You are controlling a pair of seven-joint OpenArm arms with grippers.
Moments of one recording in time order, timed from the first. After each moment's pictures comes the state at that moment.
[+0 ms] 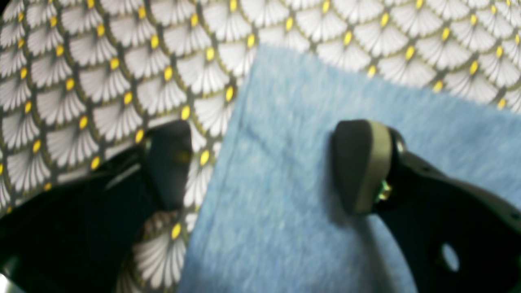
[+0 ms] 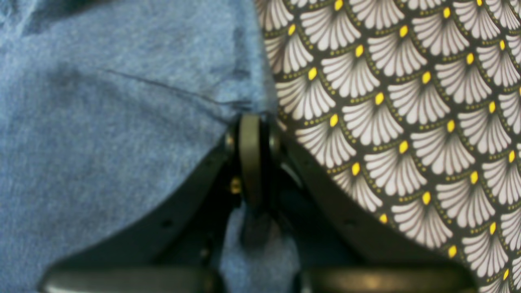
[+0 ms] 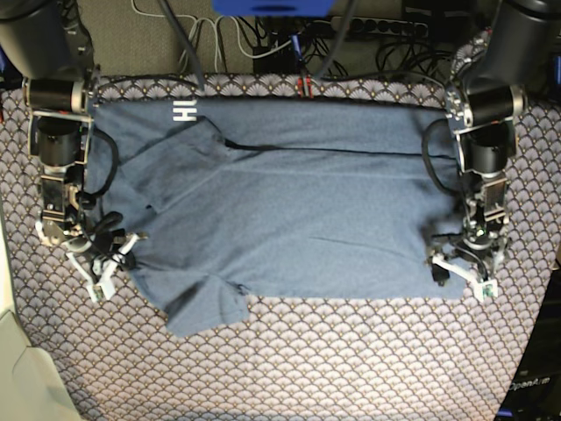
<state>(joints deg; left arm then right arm) -31.9 -15.1 -14.4 28.1 -1.9 -9.4 3.7 27.3 17.9 7.6 39.7 0.2 33.9 -20.3</state>
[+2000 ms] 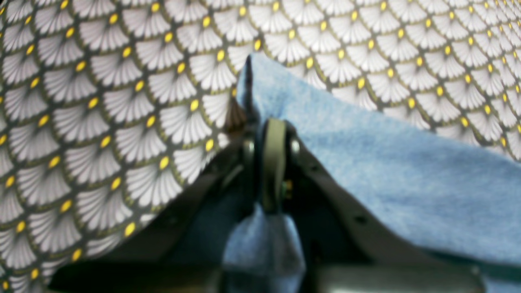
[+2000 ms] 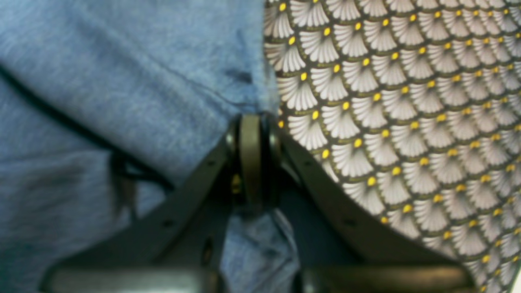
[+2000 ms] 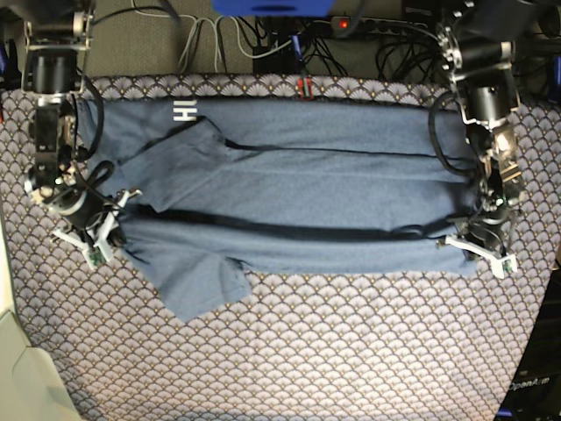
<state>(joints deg) -15.2 -14.6 -17.5 58.2 -14.7 -9.2 20.3 6.2 20.2 8.0 74.5 -0.7 34.1 -23.5</state>
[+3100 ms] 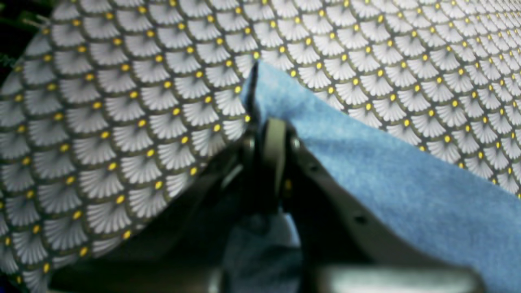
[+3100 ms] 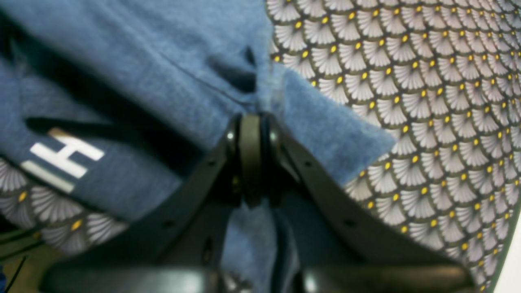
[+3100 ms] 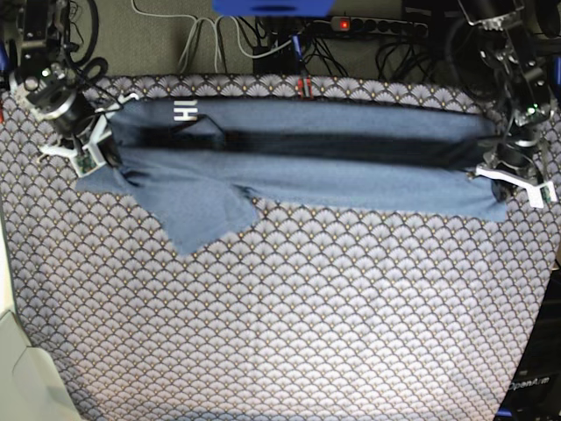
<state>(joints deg) 11.3 -12.4 -29.5 91.2 -22.7 -9.9 30.1 -25.5 20.1 16.3 103.7 5.2 34.6 -24.3</state>
